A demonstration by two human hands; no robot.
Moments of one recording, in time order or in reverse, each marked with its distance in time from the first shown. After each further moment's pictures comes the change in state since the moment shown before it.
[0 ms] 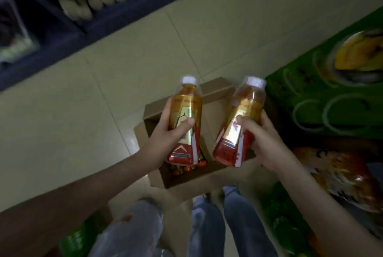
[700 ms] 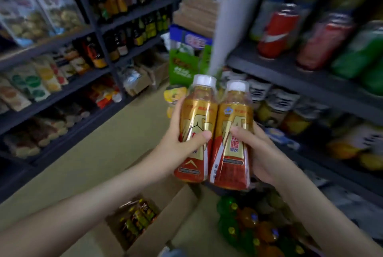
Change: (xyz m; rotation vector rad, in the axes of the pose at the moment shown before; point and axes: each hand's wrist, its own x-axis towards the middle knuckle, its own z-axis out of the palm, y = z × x) left_hand -0.391 0.146 0.283 0.236 -0.632 0.626; right_hand -0.509 -0.052 -0.184 0.292 0.053 -0.549
